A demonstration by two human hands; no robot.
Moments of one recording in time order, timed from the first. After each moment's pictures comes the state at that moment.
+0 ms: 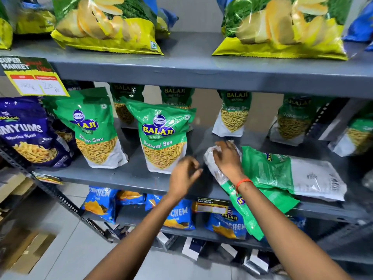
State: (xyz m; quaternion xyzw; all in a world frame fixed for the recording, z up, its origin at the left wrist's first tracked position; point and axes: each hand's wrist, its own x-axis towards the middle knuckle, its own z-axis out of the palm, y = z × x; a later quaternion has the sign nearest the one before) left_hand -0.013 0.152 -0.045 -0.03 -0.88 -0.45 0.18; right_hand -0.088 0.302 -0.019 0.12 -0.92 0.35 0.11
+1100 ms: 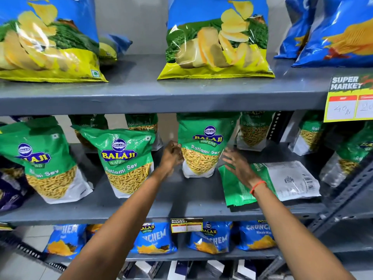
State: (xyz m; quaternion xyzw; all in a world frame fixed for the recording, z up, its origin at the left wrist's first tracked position) left_hand -0.129 0.203 0.005 0.03 -0.71 -0.70 0.02; right_hand -0.129 0.437 -0.021 -0.02 -0.68 0.73 -0.07
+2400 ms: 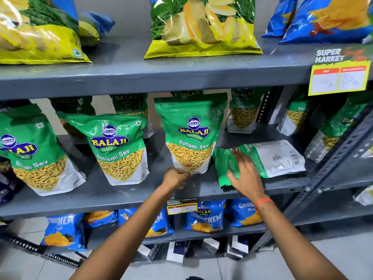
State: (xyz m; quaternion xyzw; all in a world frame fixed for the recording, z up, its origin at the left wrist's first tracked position) left_hand -0.044 0.227 -0.039 0.09 -0.80 -0.58 -0.16; right_hand -0.032 0.466 -0.059 0.08 -0.94 0.22 0.24
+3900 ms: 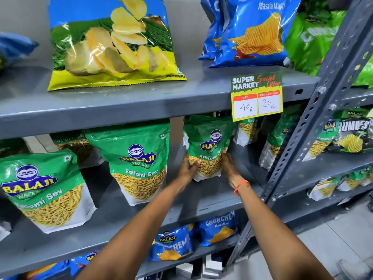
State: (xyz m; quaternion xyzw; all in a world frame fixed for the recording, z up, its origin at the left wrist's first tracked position) left_hand -0.125 0.411 -0.024 -0.11 -0.72 -0.68 -0.12; right_hand -0.090 0.551 0.006 -0.22 -0.69 0.68 0.05
